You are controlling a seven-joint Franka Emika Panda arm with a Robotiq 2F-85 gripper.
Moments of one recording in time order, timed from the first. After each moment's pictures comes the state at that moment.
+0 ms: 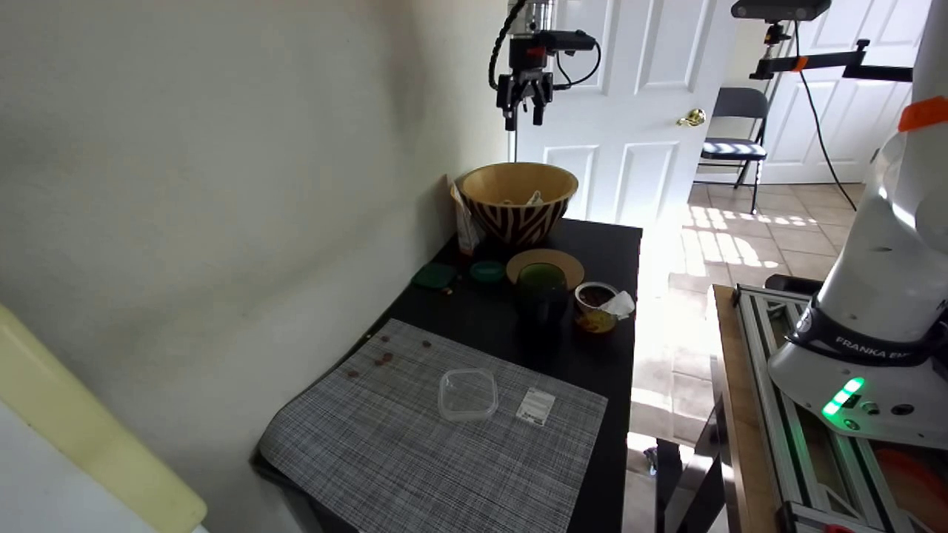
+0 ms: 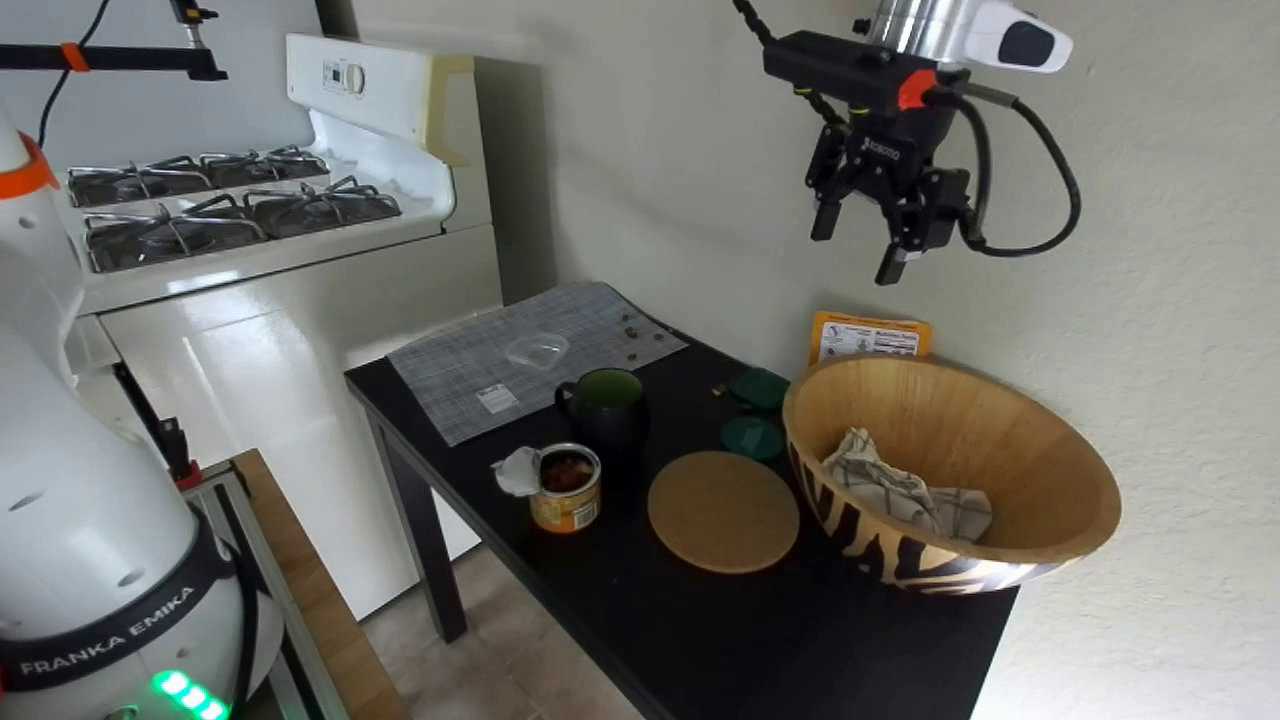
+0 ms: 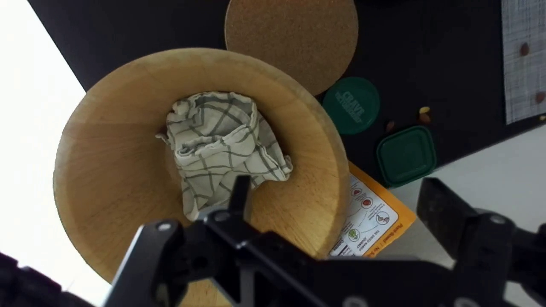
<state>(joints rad) -0.18 0.18 -0.27 -1.76 0.11 1.92 -0.10</state>
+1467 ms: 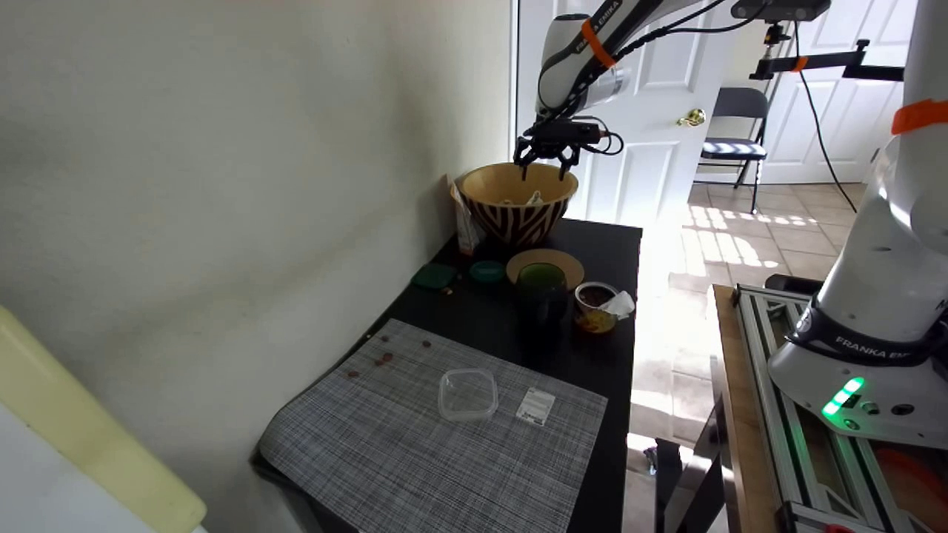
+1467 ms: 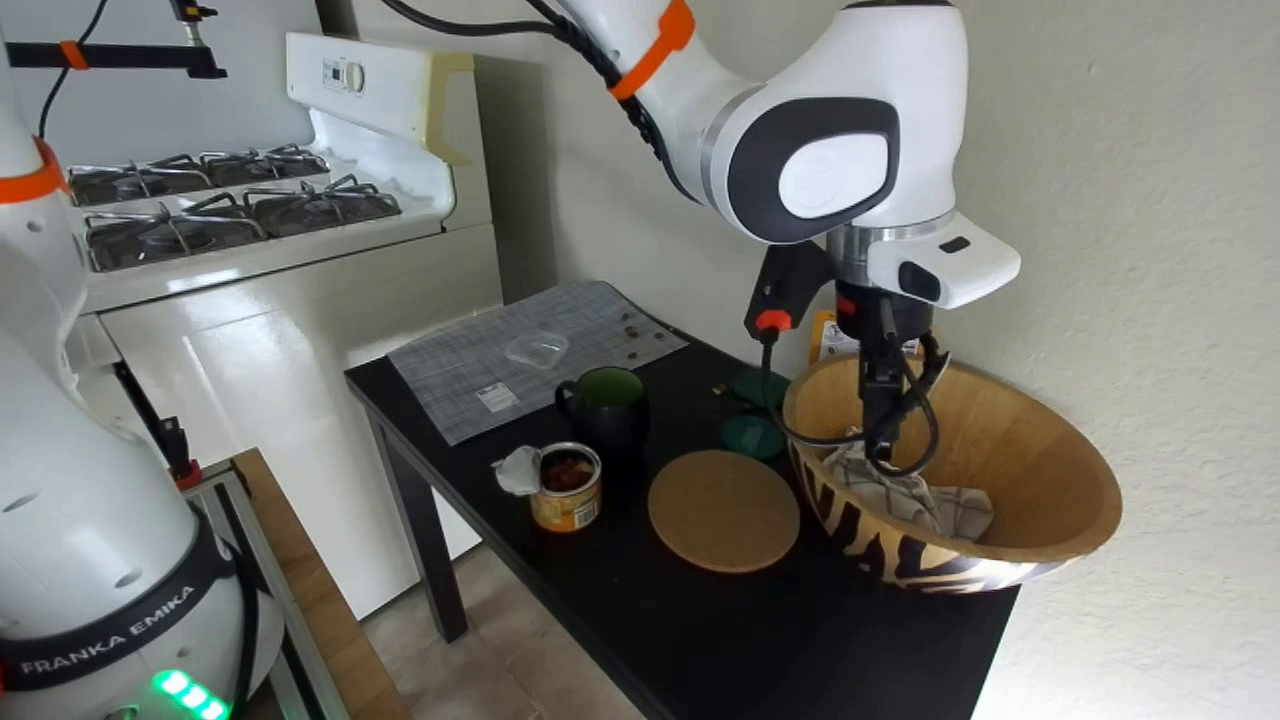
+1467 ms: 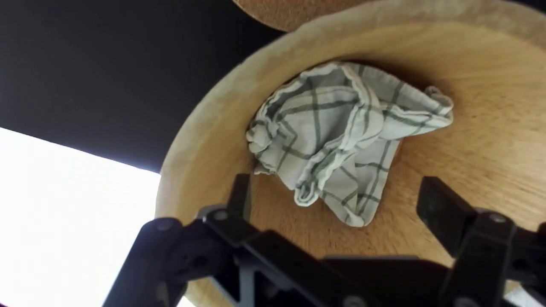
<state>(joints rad) -0.22 0.23 -0.31 -2.15 -0.01 2.61 0.60</state>
